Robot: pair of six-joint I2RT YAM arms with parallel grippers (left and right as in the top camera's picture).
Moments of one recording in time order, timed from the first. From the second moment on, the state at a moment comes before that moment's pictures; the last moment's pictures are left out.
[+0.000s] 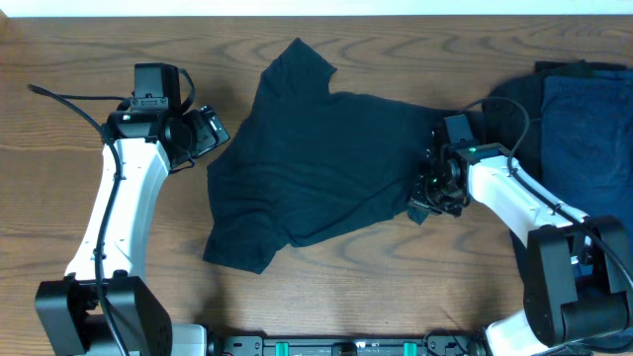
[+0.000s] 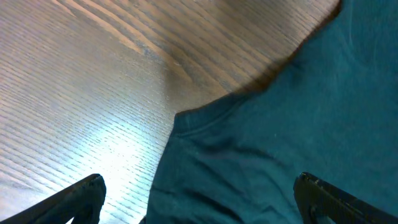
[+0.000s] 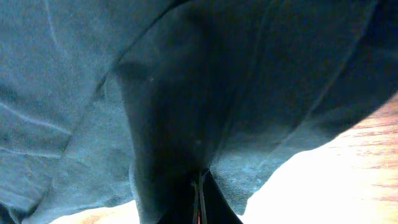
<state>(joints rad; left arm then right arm) 0.04 1.58 1.28 -0.87 0.00 -0.49 0.21 1.72 0.96 -0.72 -0.25 0.53</state>
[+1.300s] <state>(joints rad) 0.04 1.58 1.28 -0.87 0.00 -0.49 0.04 1.69 0.84 -1.05 -0.13 0.53</state>
